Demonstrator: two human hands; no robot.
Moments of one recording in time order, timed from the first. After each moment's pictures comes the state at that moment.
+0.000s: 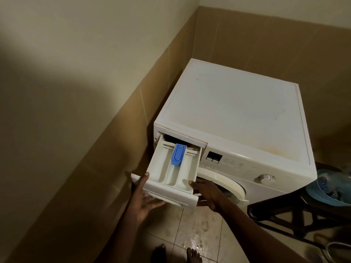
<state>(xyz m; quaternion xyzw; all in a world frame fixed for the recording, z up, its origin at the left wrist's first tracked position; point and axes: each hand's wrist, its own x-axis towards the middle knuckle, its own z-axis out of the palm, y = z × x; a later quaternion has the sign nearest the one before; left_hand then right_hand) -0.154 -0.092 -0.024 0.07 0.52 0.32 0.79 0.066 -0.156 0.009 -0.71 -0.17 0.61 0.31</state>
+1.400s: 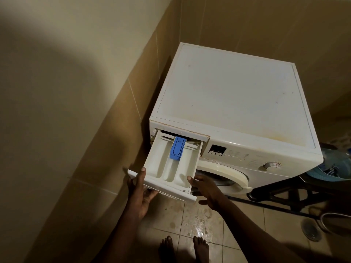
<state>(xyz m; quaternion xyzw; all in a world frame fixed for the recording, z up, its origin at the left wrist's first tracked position) -0.155 -0.051 -0.047 0.12 0.53 0.34 0.77 0.043 -0.137 -0.014 -0.73 -0.12 0.58 0.33</state>
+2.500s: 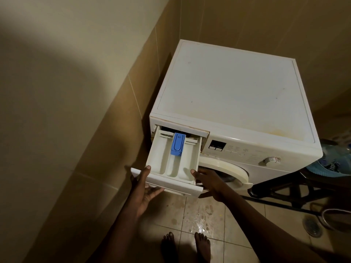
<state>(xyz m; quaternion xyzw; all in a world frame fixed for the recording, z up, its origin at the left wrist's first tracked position) -0.161 -0.053 -0.053 0.11 0.52 0.28 0.80 0.055 -0.141 -0.014 -0.74 -0.15 0.58 0.31</state>
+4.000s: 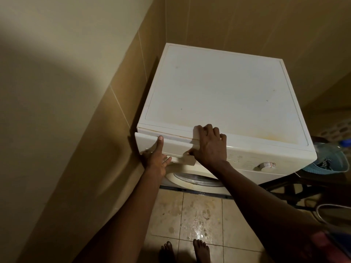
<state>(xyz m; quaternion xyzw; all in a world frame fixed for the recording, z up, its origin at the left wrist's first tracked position) -0.027 0.028 -0.033 0.16 0.56 0.32 0.75 0.120 -0.057 0.014 -0.85 -0.52 -0.01 0.08</state>
